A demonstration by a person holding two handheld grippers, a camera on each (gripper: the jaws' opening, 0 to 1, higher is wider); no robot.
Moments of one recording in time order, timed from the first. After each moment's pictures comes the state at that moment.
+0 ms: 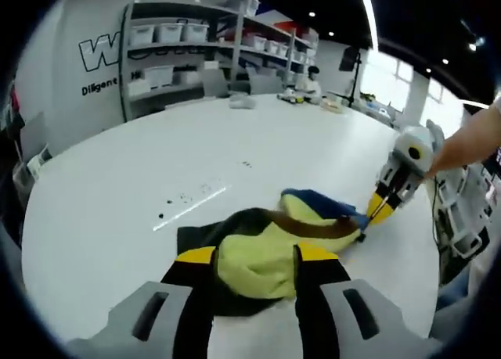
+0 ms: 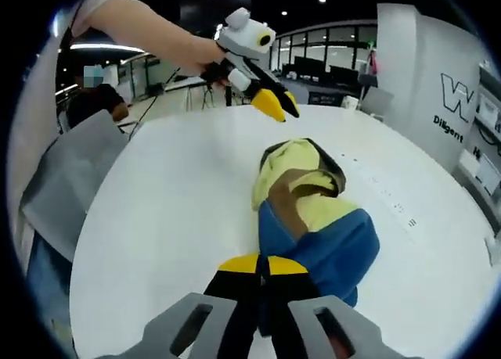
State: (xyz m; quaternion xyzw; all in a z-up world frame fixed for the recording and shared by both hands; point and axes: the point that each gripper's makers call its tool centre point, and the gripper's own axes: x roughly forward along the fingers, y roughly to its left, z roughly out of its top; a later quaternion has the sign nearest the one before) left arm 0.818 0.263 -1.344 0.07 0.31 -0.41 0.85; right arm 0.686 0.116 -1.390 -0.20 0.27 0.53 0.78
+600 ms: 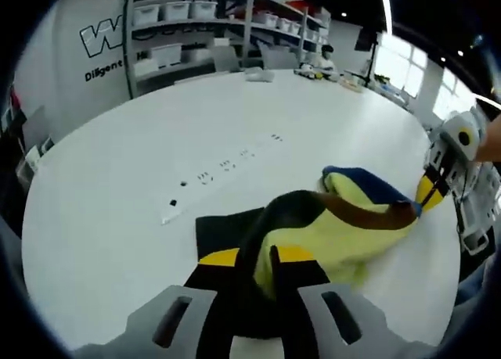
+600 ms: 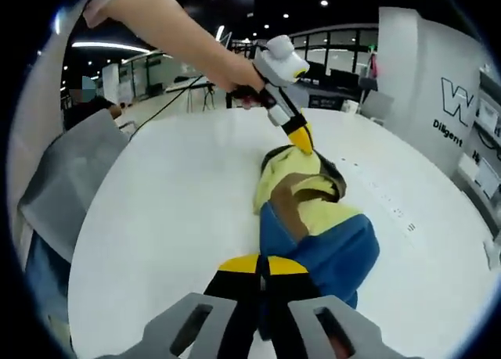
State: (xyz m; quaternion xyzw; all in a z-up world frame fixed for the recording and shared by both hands) left arm 0.849 0.270 -1.399 0.12 0.36 -0.39 0.84; right arm 0.686 0.120 -1.386 -0.20 0.26 0.52 0.79
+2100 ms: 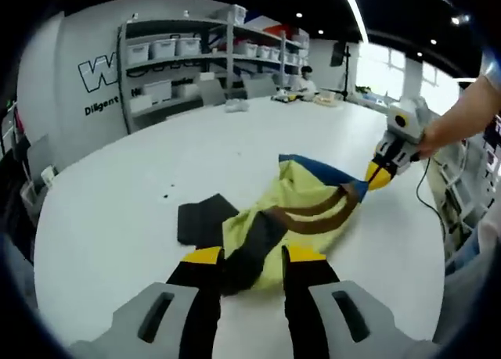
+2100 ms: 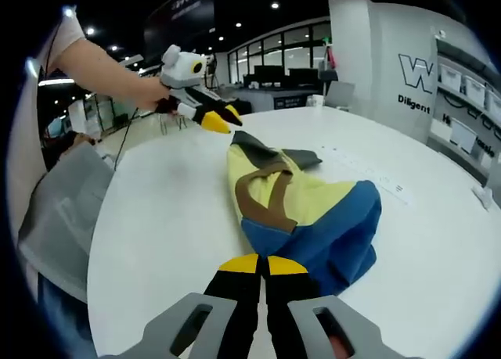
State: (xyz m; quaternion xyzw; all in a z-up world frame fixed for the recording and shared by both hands) left arm 0.749 0.286 -1.348 0.12 0.27 -0.44 0.85; right arm 0.645 0.108 -1.386 -0.13 0.27 0.45 0.84
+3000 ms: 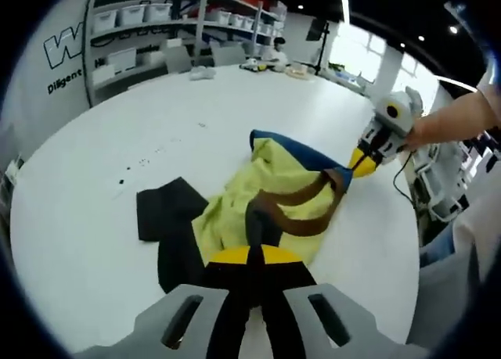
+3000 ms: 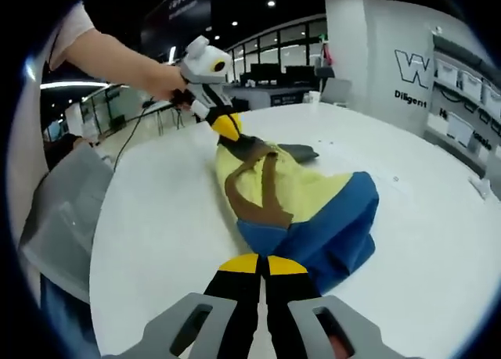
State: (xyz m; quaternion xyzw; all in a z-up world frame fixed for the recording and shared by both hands) left arm 0.716 0.279 -1.363 0.12 0.35 -0.50 0.78; right arm 0.641 0.096 -1.385 -0.09 0.28 0.43 0.85
